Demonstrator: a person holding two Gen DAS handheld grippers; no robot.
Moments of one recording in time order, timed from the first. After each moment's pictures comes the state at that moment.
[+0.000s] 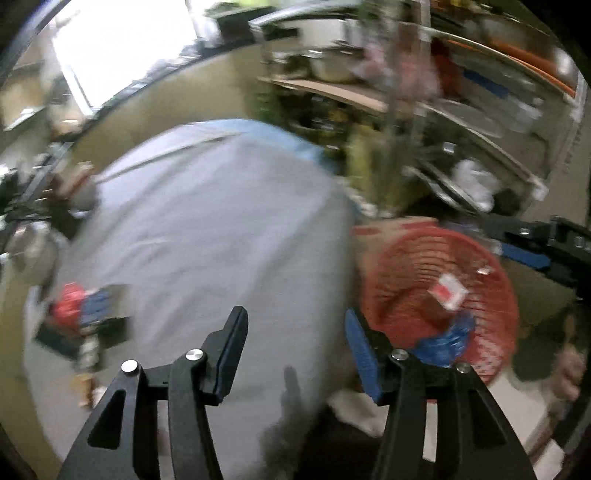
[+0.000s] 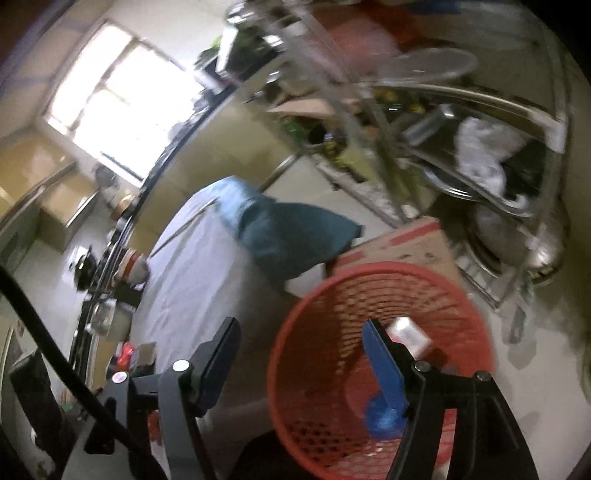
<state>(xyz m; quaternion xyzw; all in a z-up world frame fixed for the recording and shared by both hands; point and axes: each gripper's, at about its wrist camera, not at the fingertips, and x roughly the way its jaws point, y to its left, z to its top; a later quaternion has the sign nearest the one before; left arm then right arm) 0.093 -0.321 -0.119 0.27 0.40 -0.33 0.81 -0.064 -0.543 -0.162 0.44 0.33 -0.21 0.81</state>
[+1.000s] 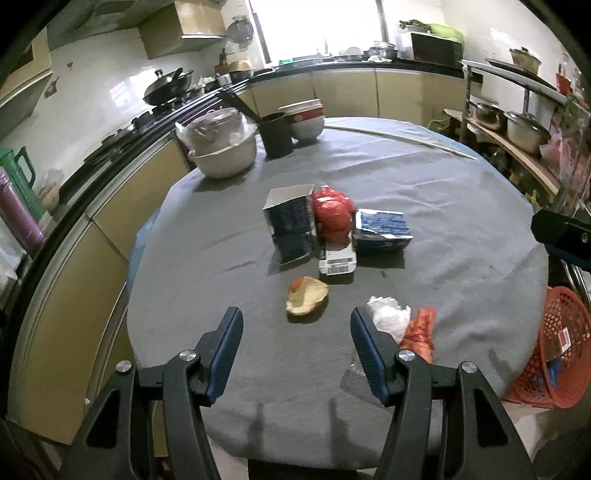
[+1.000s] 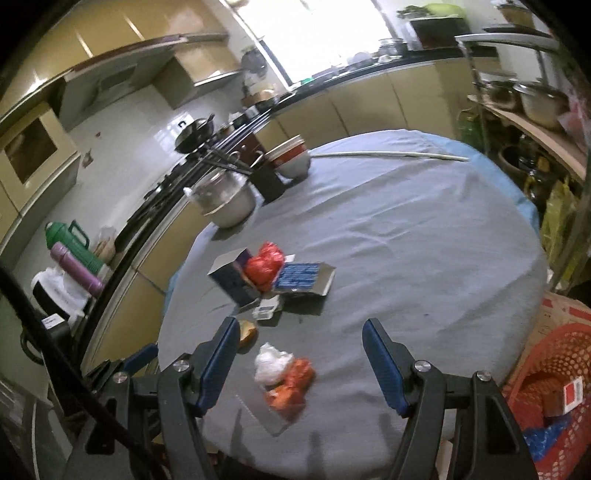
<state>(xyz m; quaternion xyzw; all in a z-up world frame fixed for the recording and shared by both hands) 0.162 -0.071 -0.091 0.14 0.40 -0.08 0.90 0.123 -0.302 -0.087 0.26 0.39 0.04 0.88</state>
